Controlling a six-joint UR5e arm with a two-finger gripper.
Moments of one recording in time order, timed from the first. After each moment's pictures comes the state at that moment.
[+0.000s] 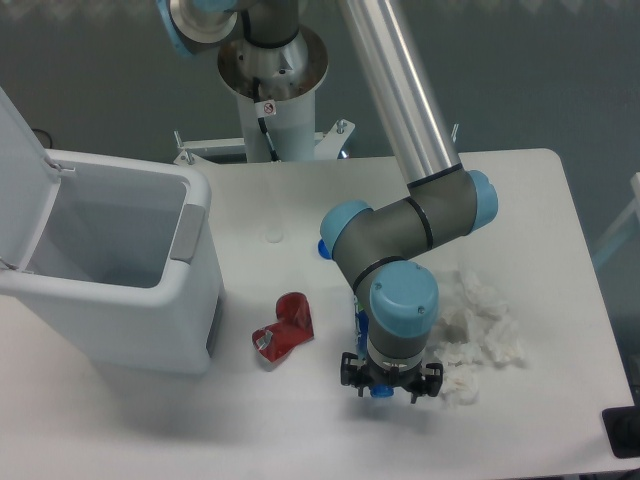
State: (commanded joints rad) arm 2.45 -2.28 -1.38 -0.93 1.55 0.59
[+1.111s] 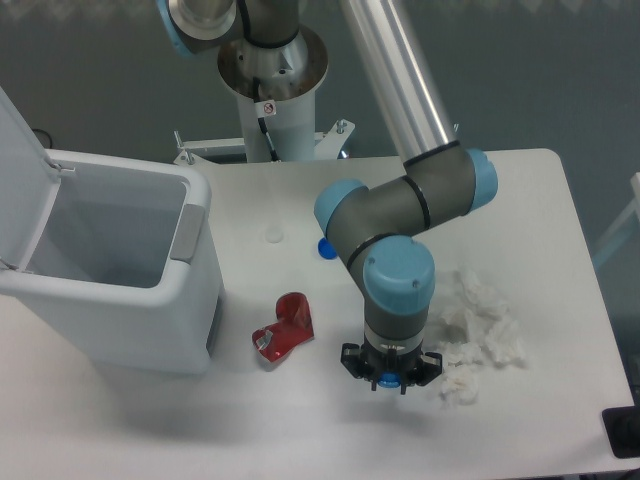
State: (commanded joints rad) arm 2.46 -2.16 -1.40 -0.95 1.56 0.60
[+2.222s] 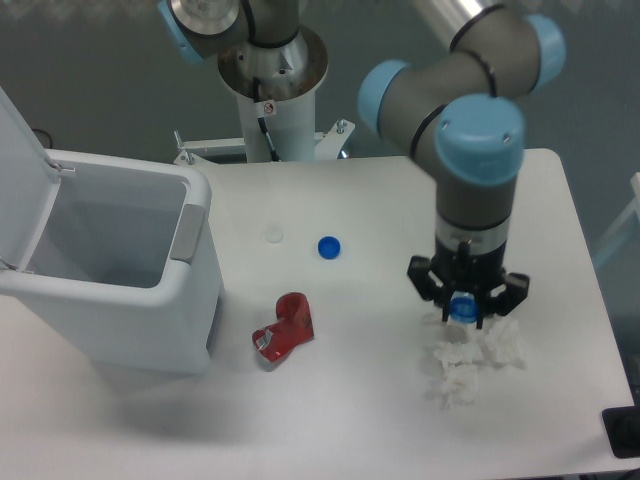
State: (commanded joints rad) arm 2.60 -2.00 -1.24 -1.26 1.57 0.96
